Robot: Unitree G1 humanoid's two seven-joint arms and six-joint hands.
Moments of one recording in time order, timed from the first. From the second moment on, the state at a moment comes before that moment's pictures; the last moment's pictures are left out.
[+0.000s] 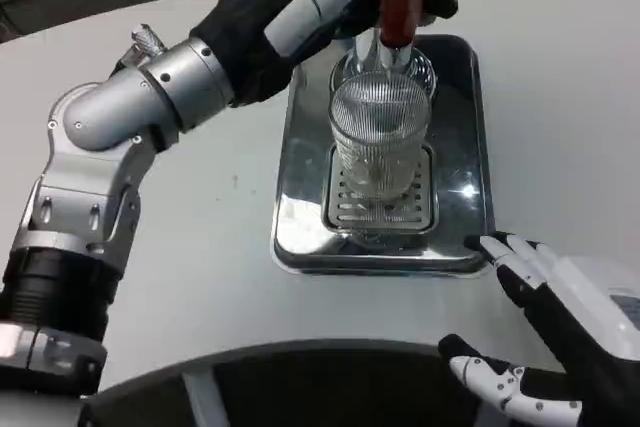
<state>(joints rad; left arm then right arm) -1.06 0.37 -0.02 0.54 -0.17 -0.14 -0.75 0.16 -0.17 0.05 -0.91 -1.08 0.25 0.74</state>
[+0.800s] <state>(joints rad) -1.11 0.41 -0.12 0.64 0.00 -0.41 -0.76 0.15 -0.17 0.03 -0.91 -1.05 0.27 0.74</state>
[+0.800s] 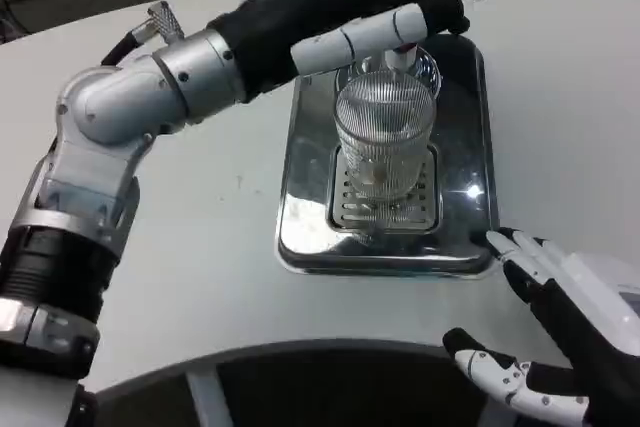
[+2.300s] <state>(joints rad) -1.09 0.47 -0.16 0.57 0.05 -0.45 -0.70 -0.11 -0.18 -0.03 -0.37 -0.29 0.03 0.21</state>
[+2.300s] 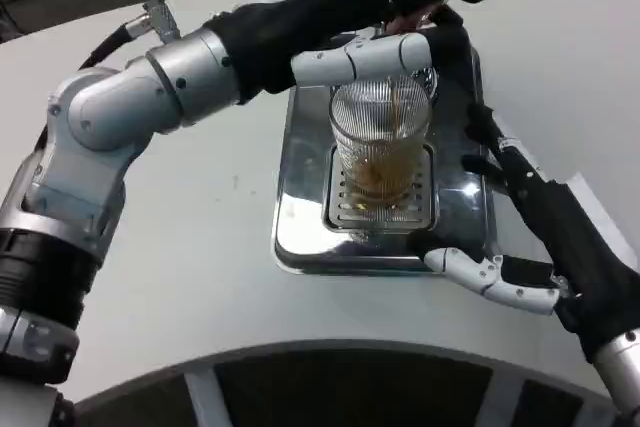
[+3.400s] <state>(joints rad) -1.09 0.49 -0.17 0.56 0.06 -0.46 -0.70 -0.39 -0.19 0.04 -0.01 -0.29 -0.02 0.05</state>
